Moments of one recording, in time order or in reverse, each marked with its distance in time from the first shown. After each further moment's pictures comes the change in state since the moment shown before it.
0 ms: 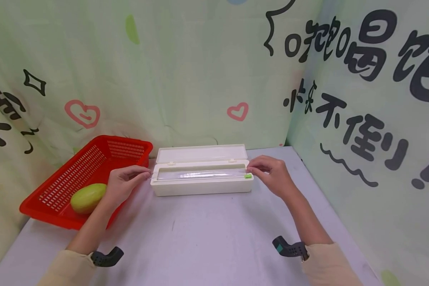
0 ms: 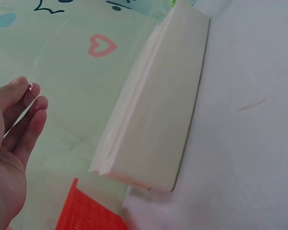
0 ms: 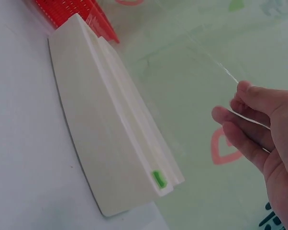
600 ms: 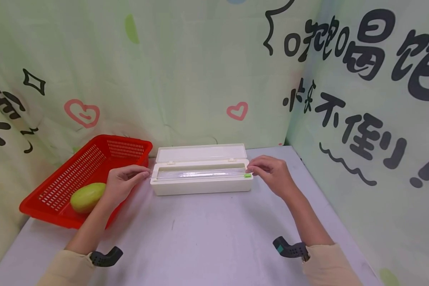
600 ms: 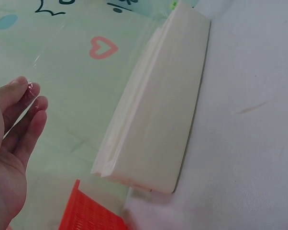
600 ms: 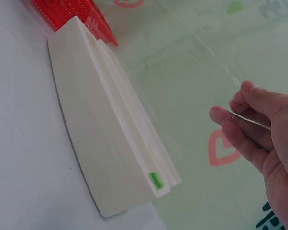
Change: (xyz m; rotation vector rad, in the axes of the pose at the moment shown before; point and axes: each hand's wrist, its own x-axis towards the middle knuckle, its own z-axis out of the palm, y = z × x) left_hand -0.003 0.003 0.000 -0.010 0.005 0.022; right_hand -0.003 -0.005 -0.002 0.047 0.006 -0.002
